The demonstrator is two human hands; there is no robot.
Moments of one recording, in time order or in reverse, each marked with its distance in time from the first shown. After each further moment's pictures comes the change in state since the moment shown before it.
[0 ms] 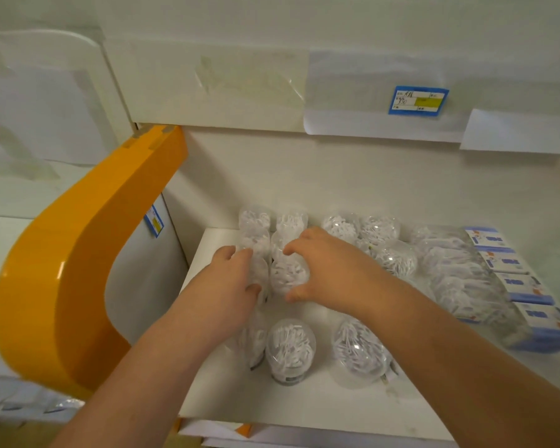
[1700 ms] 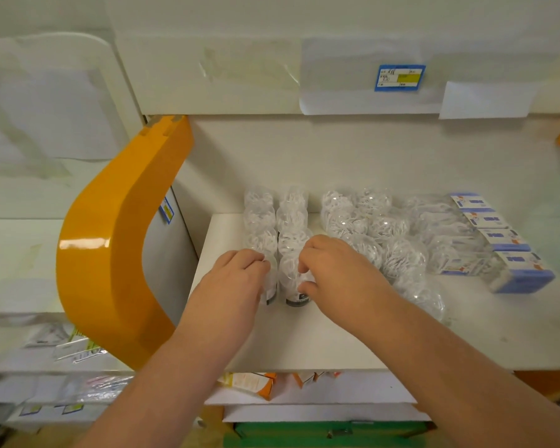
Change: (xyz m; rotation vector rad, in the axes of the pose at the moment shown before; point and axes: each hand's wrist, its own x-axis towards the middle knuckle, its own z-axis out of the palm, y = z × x) left_hand -0.052 -0.033 0.019 0.234 0.237 0.412; right_hand -0.068 -0.044 0.029 -0.046 0.176 0.036
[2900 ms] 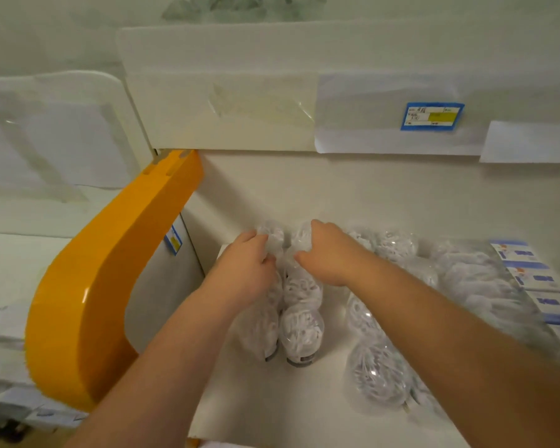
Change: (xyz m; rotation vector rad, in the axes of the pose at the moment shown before) left_hand 0.117 -0.019 -0.001 -0.324 -0.164 -0.389; right_hand 0.133 0.040 -0.016 0.290 -0.173 0.238
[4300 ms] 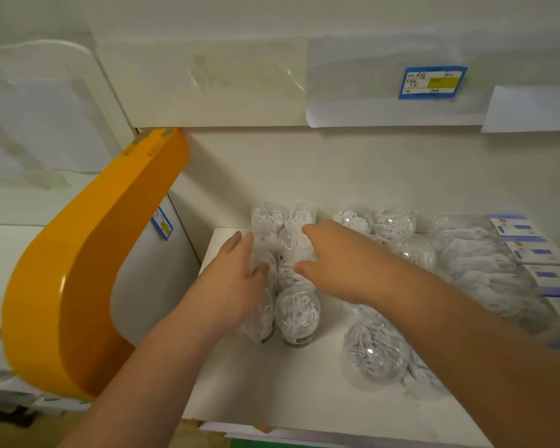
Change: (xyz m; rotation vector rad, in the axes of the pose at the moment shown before) left_hand -0.046 0.001 0.002 -0.091 -0.041 -0.087; right_hand -0.062 -0.002 -0.015 -0.184 -0.098 -0.152
